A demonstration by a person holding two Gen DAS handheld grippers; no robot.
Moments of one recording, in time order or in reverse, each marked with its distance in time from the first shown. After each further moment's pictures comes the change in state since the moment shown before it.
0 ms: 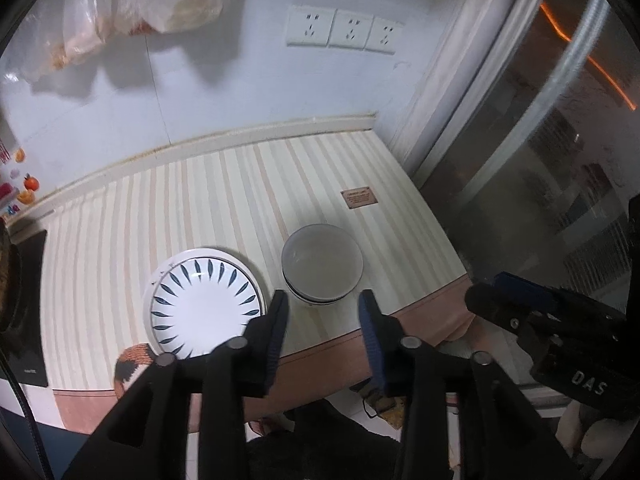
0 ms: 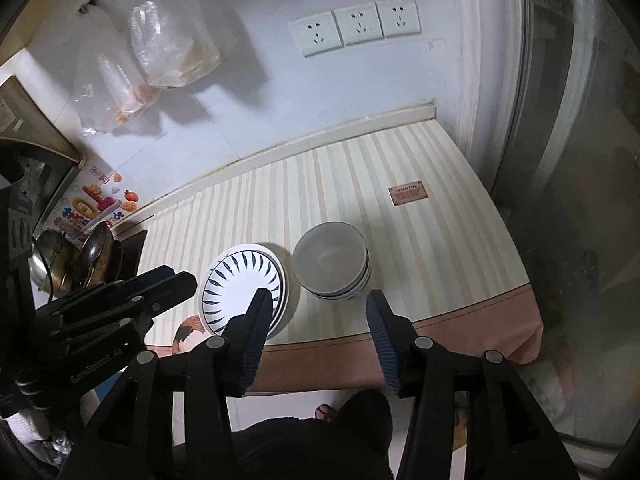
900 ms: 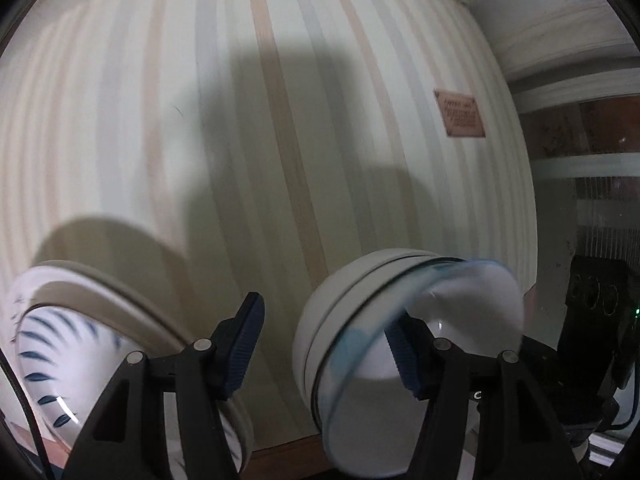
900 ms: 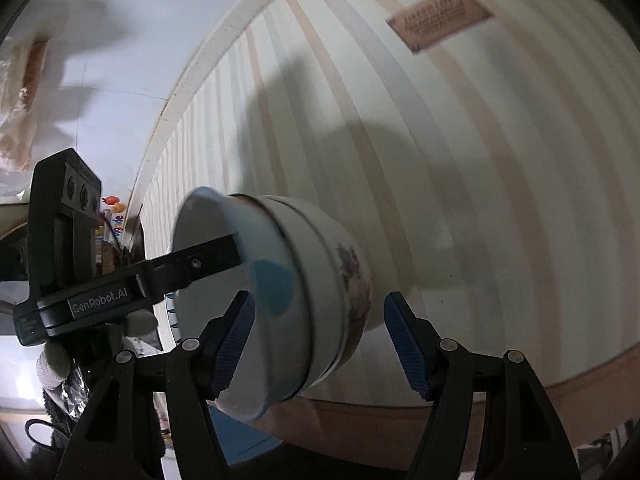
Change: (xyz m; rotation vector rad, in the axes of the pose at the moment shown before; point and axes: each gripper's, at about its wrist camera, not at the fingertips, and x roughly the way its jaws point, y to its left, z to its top) left arm 0.286 0.074 0.044 -0.170 0.539 -0.137; right arm 0.330 -0.122 0.021 0.310 0.429 0.339
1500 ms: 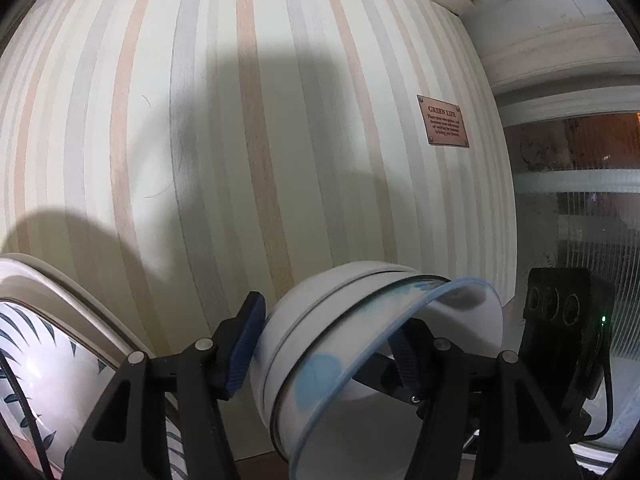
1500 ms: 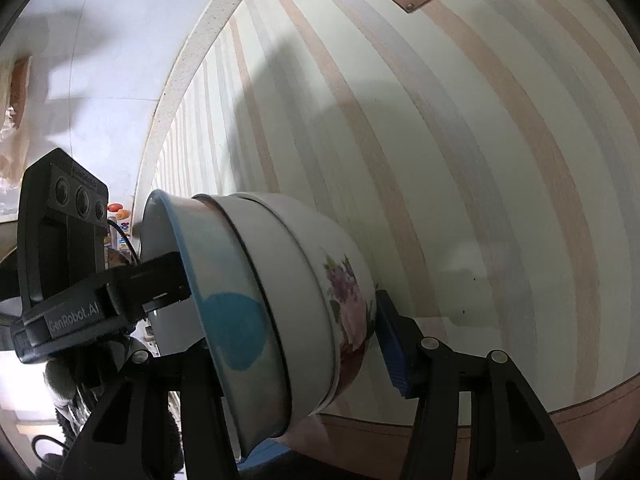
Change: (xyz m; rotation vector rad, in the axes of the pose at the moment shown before) left arm -0.004 0.001 -0.006 -0.039 -0.038 -0.077; right arm 0.026 -0.003 0.010 0.046 0.022 0.032
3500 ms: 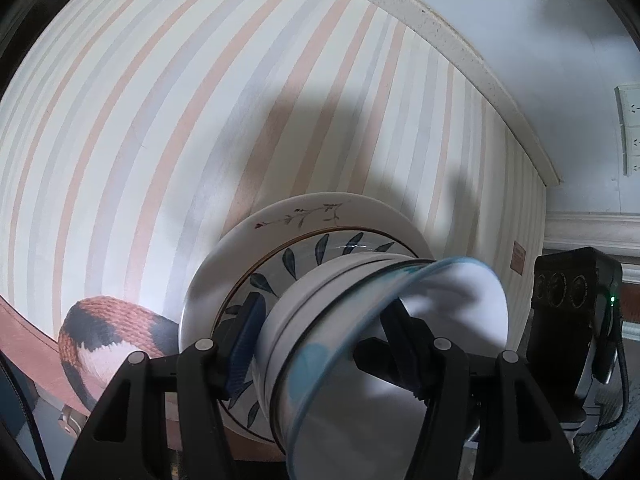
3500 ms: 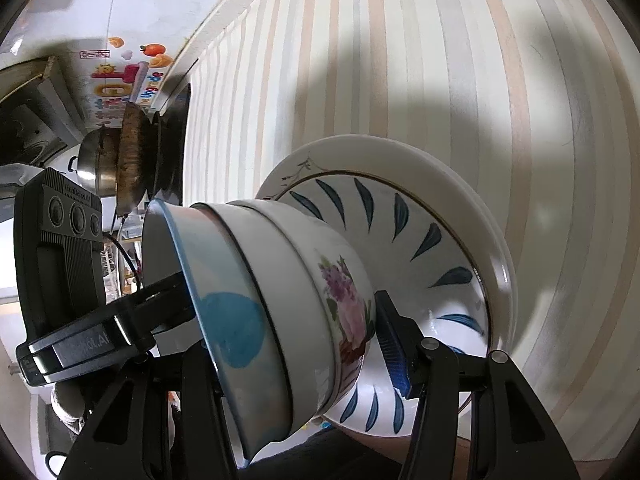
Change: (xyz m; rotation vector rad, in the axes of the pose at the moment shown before) left arm -0.113 0.185 -0.075 -0.486 -0.228 0.020; right arm 0.140 0.198 -0.032 -0.374 0.380 -0.046
